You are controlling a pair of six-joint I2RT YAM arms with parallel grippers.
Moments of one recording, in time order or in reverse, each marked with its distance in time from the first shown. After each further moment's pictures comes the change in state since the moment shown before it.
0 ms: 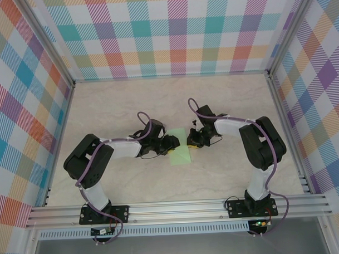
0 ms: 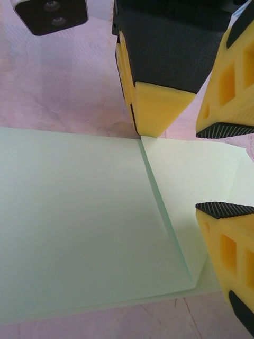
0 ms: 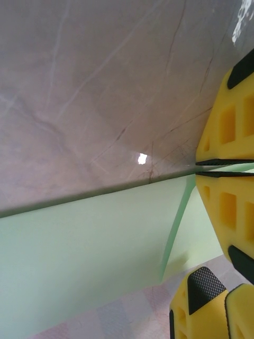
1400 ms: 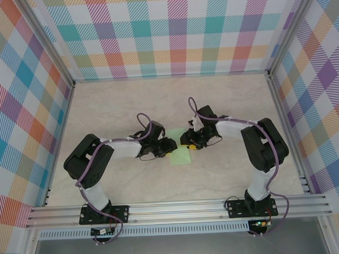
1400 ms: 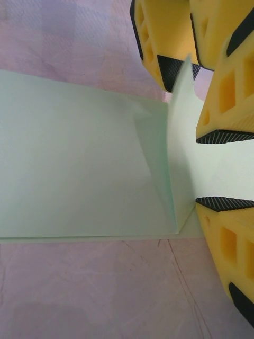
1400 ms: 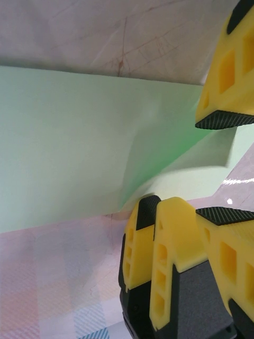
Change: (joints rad) left arm -0.004 0.000 0.000 -0.090 -0.051 0.015; right arm 0.000 -0.030 -0.042 0.079 -0.209 -0.041
